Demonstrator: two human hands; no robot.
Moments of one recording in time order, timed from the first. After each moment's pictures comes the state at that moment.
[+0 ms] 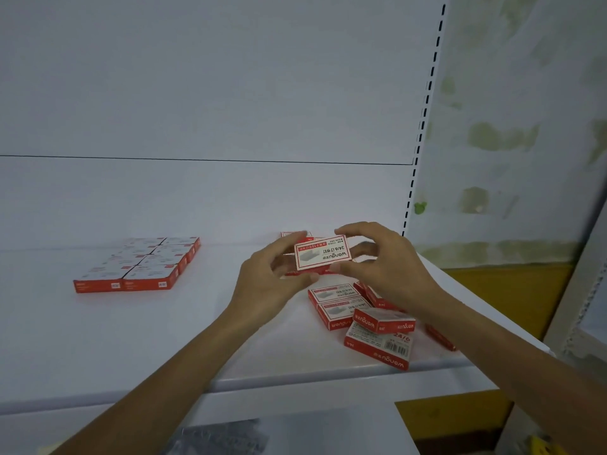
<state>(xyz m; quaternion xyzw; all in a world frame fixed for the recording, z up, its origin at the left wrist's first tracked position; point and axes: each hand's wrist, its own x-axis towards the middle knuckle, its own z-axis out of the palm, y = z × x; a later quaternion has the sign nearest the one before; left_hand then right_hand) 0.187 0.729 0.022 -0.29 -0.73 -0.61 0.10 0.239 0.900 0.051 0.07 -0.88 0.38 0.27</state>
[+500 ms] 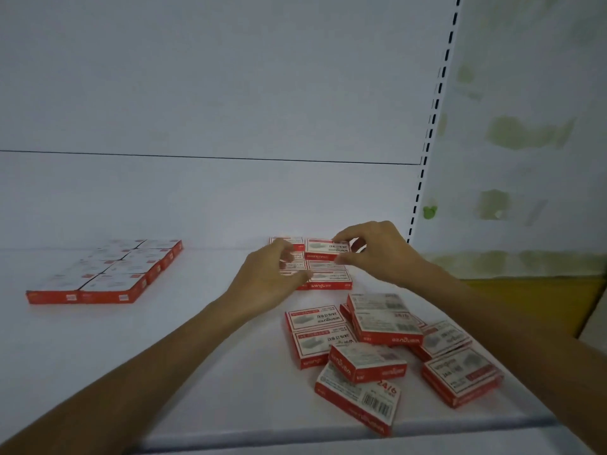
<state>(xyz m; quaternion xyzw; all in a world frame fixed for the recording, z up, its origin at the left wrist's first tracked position) 0.129 0.772 0.023 -0.25 -0.88 -0.38 0.13 0.149 0.968 0.057 0.09 -0.96 0.20 0.19</state>
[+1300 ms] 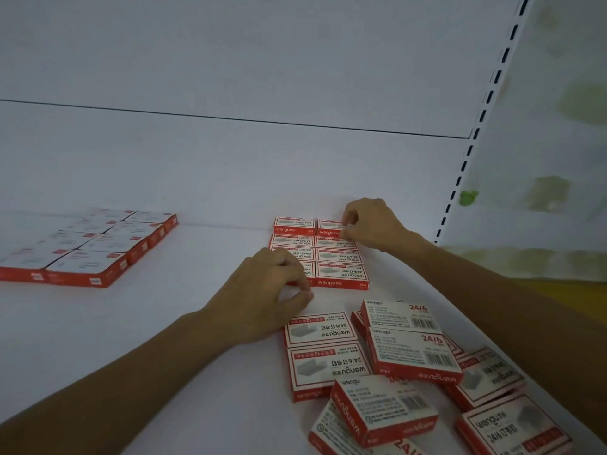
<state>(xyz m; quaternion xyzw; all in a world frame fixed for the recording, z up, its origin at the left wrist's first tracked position) 0.116 0.767 -0.005 -0.35 -0.90 -0.23 0.14 0.036 0.980 0.034 0.03 -0.98 0.17 0.13</state>
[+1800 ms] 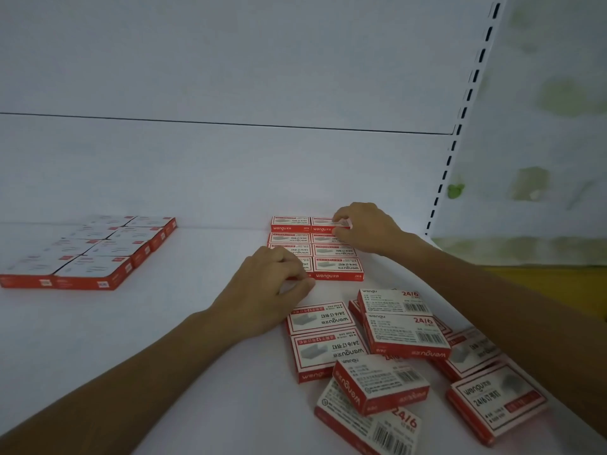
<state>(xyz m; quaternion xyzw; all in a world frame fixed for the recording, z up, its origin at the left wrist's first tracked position) 0.122 0.768 -0.004 -0.34 -0.90 -0.24 0.14 0.057 0.976 0.031 0.05 -0.98 0.11 0.13</state>
